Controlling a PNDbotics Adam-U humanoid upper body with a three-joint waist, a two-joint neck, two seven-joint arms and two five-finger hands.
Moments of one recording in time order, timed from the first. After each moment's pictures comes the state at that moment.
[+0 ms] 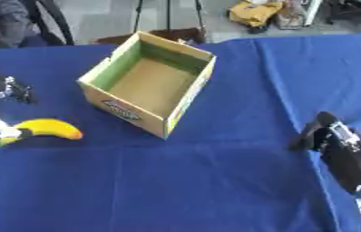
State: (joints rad) left arm -0.62 0.71 -0.12 -1.10 -0.89 -0.68 -0.36; right arm -0.17 -0.30 -0.06 -1.67 -0.30 -0.06 0.43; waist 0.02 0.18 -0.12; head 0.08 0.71
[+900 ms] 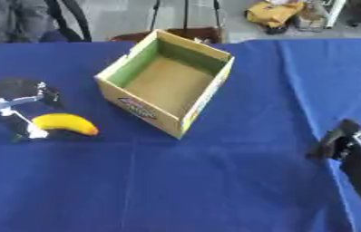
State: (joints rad) left arm -0.64 0.67 -0.13 -1.04 -0.94 -0.66 -0.33; right arm -0.17 -0.30 -0.05 -1.67 -0.30 -0.06 0.43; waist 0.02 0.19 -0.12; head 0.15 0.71
